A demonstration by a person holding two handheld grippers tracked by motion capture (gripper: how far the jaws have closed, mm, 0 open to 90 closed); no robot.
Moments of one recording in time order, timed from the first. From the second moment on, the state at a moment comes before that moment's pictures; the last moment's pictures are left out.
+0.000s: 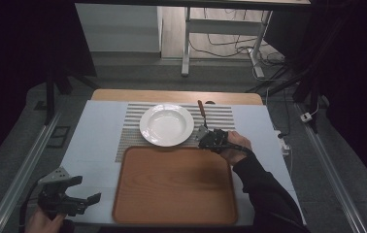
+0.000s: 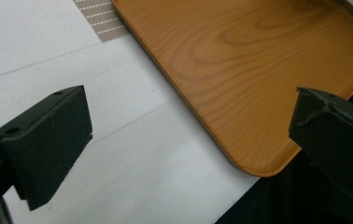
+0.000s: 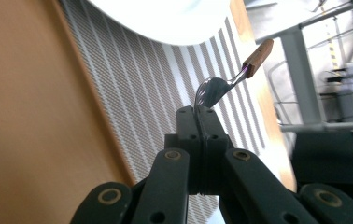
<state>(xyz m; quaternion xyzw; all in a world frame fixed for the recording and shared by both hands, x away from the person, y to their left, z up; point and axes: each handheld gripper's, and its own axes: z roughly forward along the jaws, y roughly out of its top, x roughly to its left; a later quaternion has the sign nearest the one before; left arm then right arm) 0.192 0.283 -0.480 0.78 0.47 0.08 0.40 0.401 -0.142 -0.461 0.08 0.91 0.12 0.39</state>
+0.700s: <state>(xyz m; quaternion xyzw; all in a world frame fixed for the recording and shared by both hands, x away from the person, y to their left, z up) 0.203 0.281 -0.479 0.78 0.44 0.05 0.43 0.366 -0.176 -0.429 0.16 0.90 0.34 0.23</state>
